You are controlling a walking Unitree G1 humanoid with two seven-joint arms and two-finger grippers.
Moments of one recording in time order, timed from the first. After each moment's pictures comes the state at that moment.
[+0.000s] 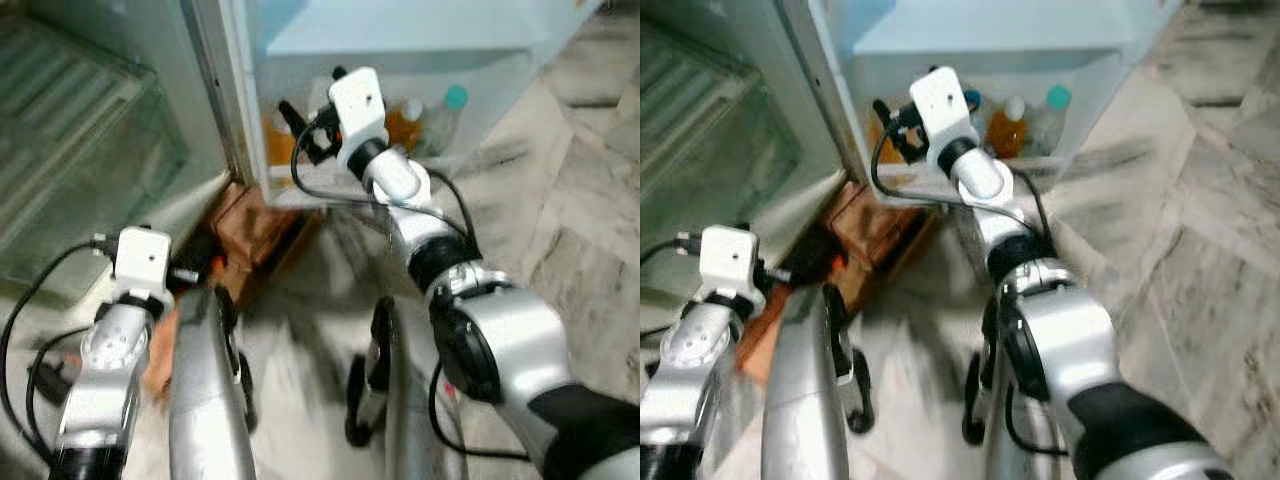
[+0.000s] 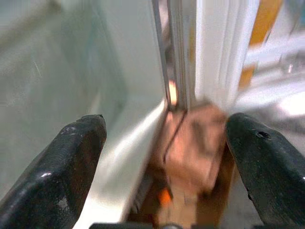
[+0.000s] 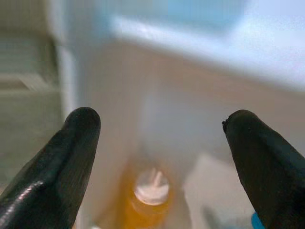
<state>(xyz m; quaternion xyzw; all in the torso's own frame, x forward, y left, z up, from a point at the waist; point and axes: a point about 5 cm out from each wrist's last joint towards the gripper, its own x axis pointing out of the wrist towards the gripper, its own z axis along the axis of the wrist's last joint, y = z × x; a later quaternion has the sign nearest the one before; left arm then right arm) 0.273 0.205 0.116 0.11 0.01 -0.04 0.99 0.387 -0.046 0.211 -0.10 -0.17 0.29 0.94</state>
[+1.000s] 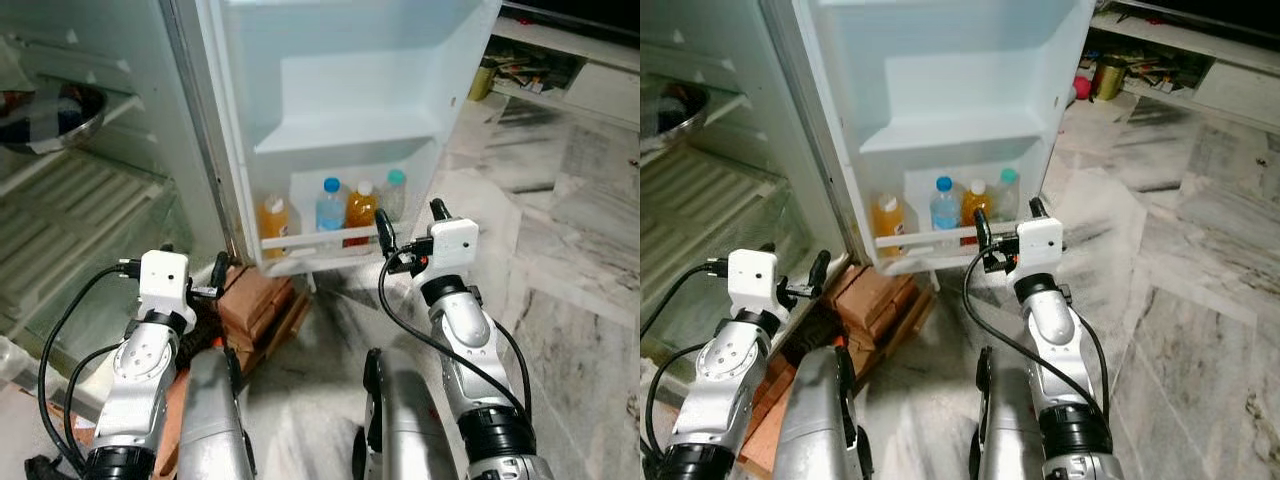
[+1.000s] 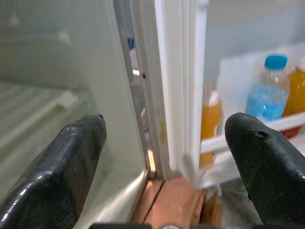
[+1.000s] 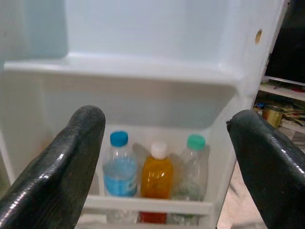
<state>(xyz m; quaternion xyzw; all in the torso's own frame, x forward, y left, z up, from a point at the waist) 0.271 0.191 0.084 0.06 0.02 -0.05 1.00 0.300 -0.135 0.117 -0.01 -0.09 0.09 0.99</state>
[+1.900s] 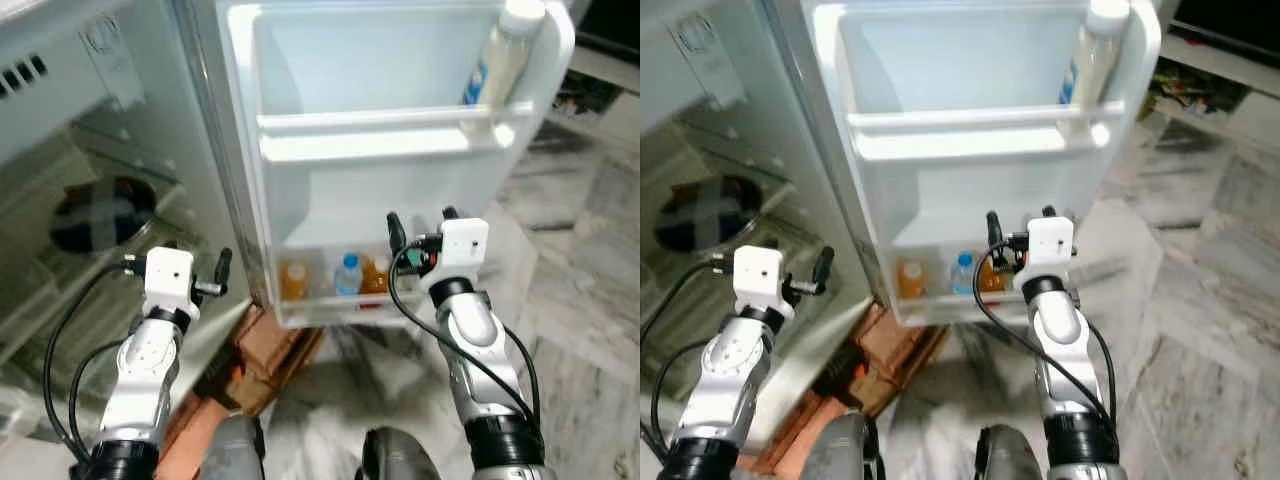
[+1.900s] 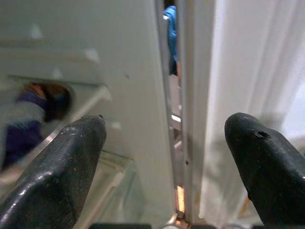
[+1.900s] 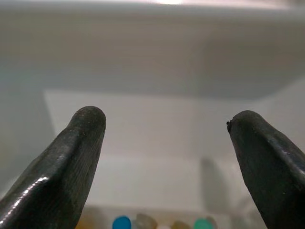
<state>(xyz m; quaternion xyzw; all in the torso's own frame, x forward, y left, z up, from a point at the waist) 0.272 0.188 0.079 0.07 0.02 -0.04 1.00 0.295 -0.145 0.112 -0.01 -0.04 0.05 1.00</state>
